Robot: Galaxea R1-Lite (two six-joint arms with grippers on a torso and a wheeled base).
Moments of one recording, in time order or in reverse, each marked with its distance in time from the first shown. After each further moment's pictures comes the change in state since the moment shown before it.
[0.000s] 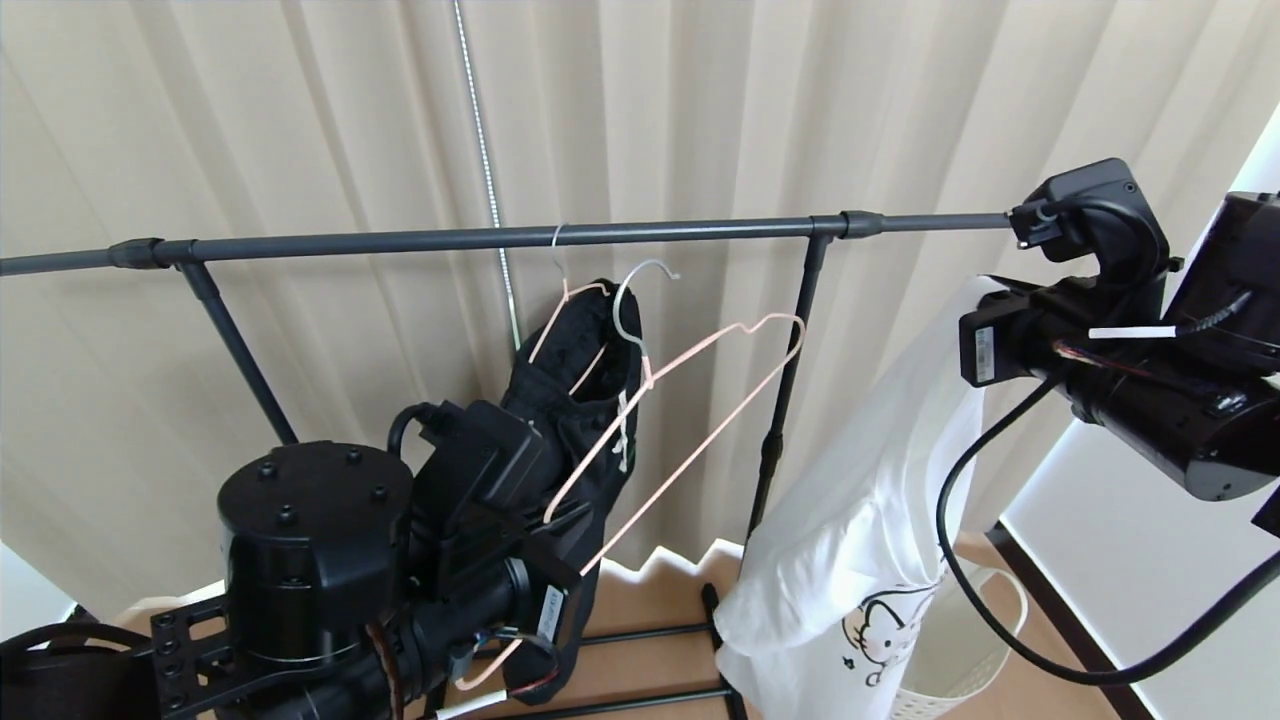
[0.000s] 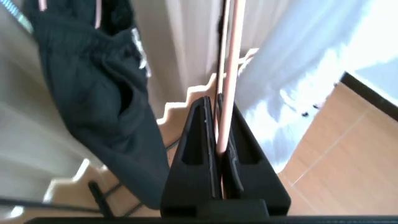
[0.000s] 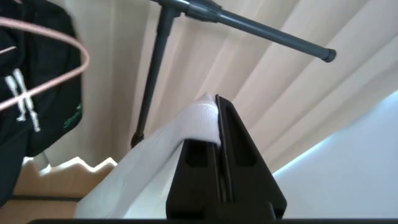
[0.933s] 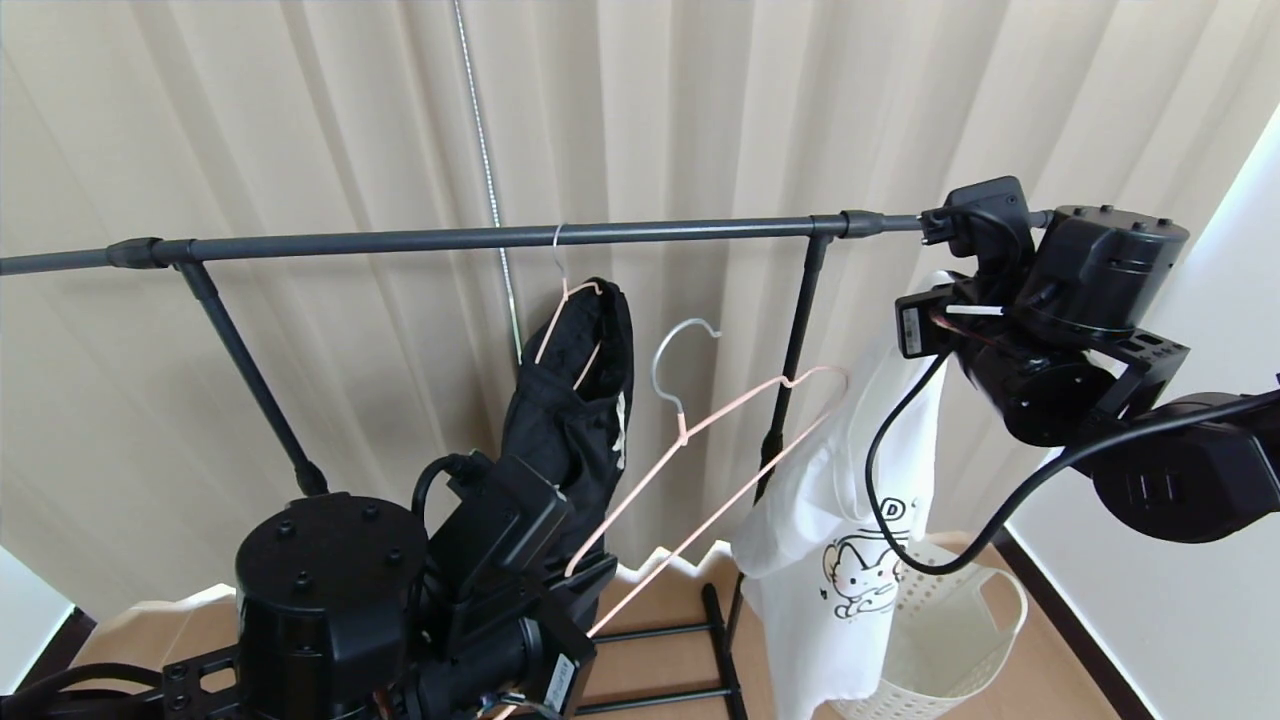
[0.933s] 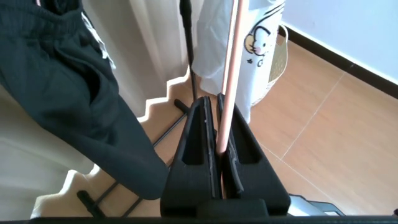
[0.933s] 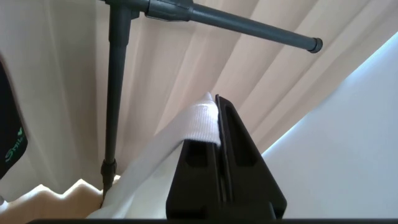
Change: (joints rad) left arm -0.047 0.023 0.070 -0.058 -0.084 0.013; right arm -0.026 0.251 -0.158 -0.130 -0.154 0.001
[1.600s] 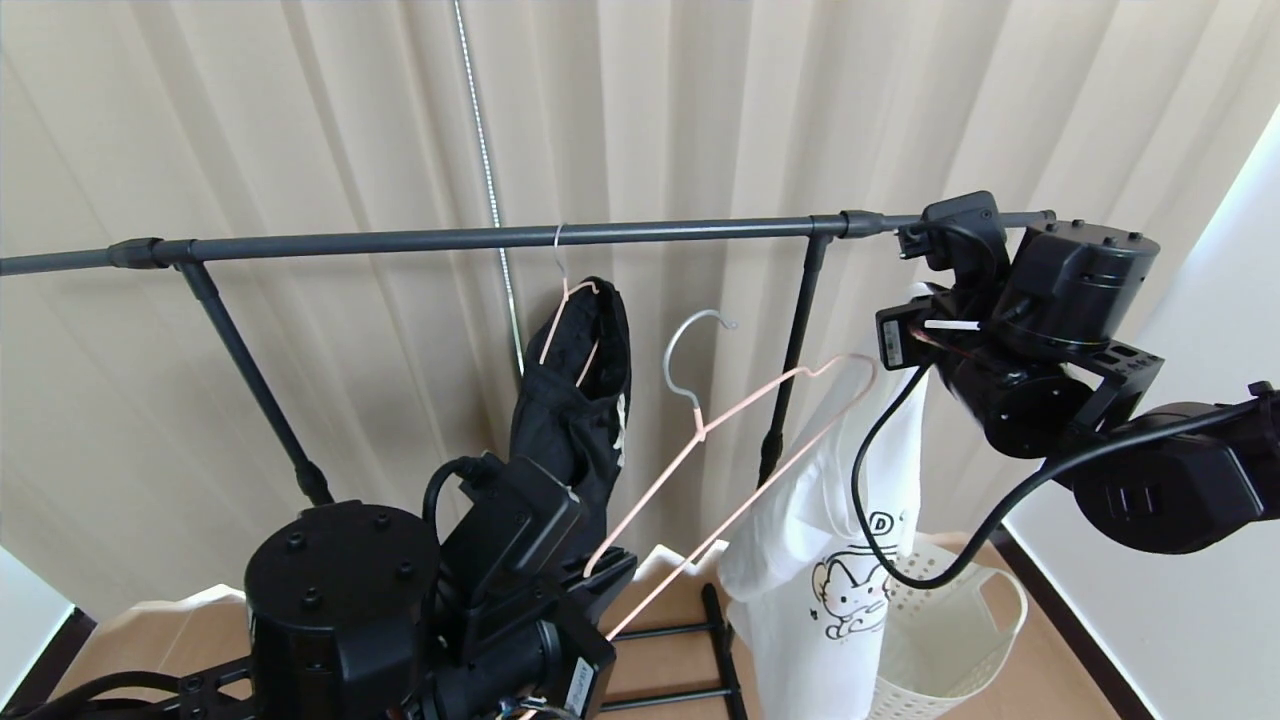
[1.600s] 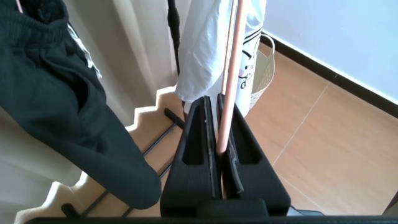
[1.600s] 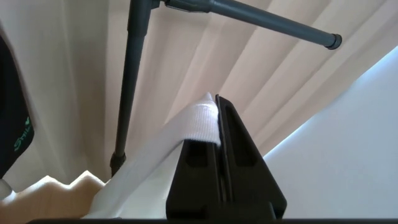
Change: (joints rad) left arm -0.027 0.030 0.003 -0.071 0.000 -0.026; right arm 0.036 0.017 0.012 -0.015 0.001 0.005
